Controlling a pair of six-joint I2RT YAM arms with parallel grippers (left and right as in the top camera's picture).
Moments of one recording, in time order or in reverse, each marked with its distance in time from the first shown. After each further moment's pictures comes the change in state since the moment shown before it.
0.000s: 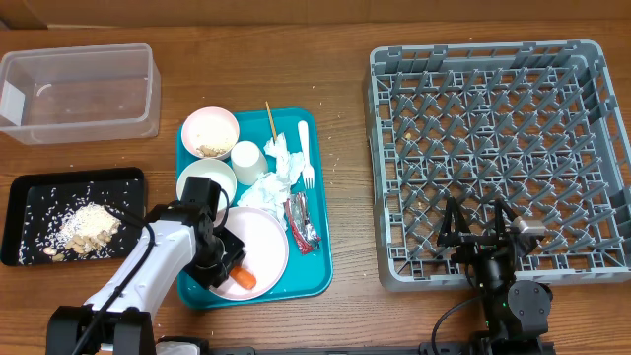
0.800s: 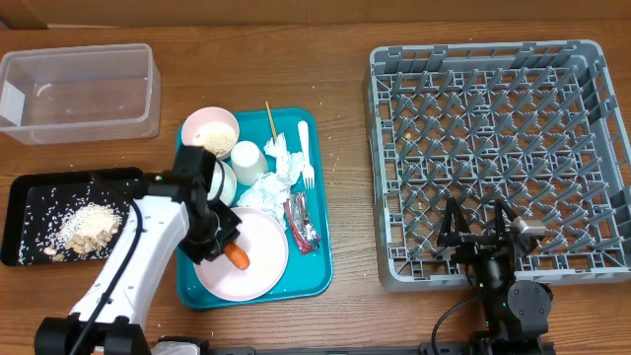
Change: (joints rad) left arm 0.000 0.004 0.271 -0.235 -0.021 0.069; right arm 0.000 0.000 0.000 0.000 0.000 0.000
